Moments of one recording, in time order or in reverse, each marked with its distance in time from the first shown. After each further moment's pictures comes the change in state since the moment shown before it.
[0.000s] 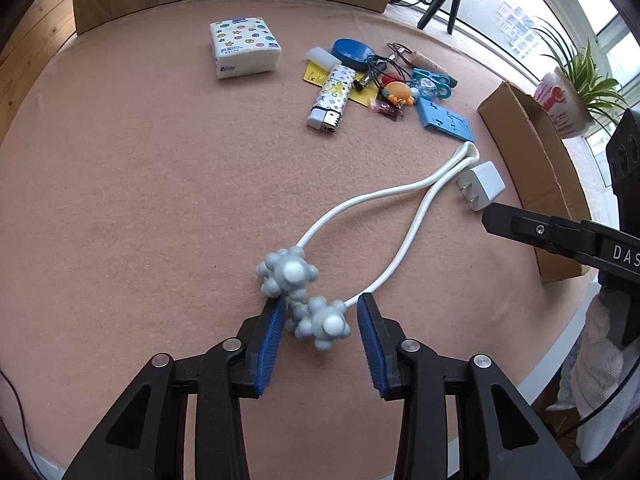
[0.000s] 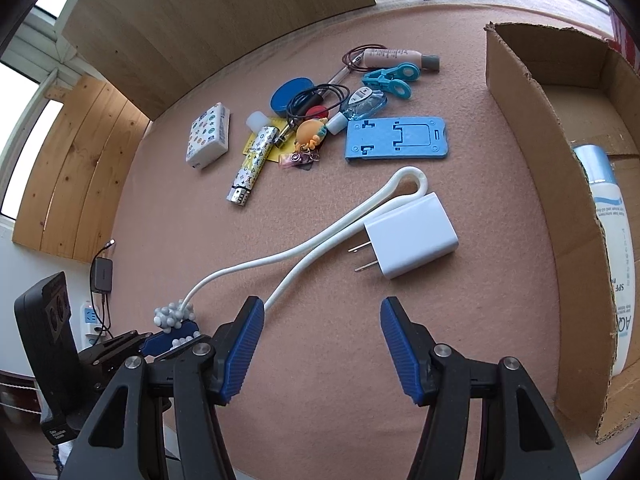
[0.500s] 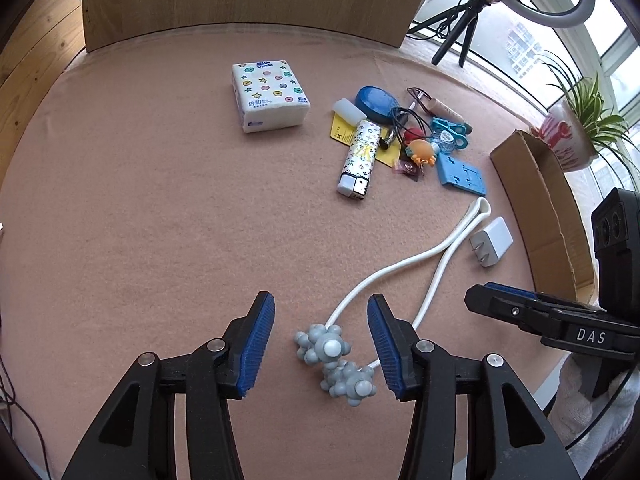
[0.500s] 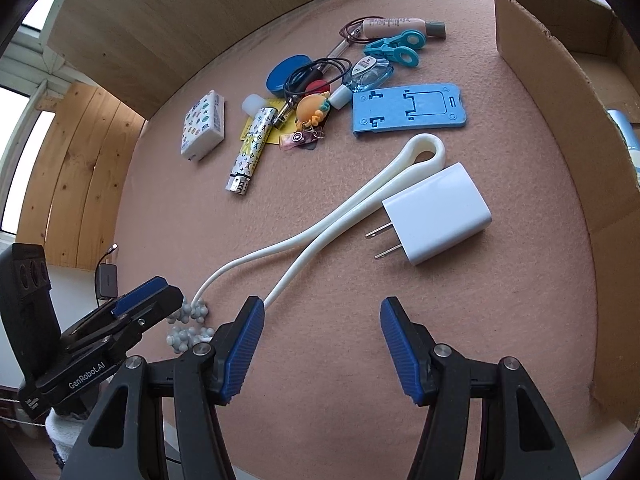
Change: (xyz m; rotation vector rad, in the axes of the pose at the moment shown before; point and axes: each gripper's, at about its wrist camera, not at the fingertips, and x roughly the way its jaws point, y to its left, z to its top) left arm -0.008 0.013 0.036 -0.007 -0.057 -0.005; right arm 0.022 0.000 0.001 0.068 0.048 0.038
